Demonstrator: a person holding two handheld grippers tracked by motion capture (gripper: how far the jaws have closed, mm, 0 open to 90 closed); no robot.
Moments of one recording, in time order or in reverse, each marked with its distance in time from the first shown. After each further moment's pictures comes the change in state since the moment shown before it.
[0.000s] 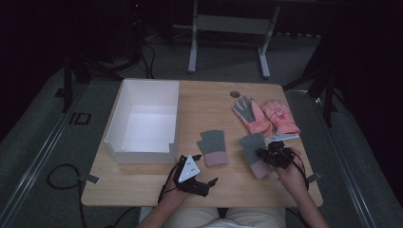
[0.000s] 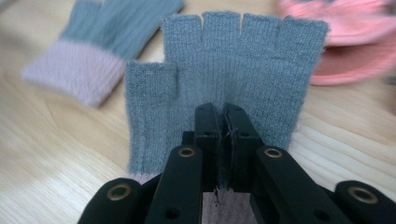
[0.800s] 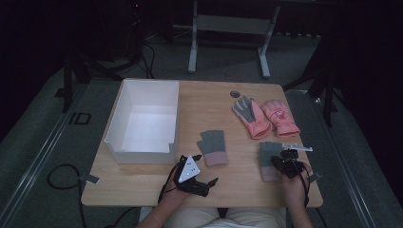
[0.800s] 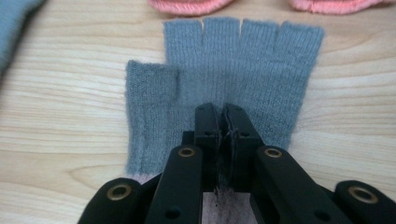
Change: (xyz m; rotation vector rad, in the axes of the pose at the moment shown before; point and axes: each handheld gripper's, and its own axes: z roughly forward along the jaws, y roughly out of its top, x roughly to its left) left arm -0.001 0.000 0.000 0.003 -0.002 0.003; right arm -0.021 -0.047 0.010 0.012 -0.235 0.343
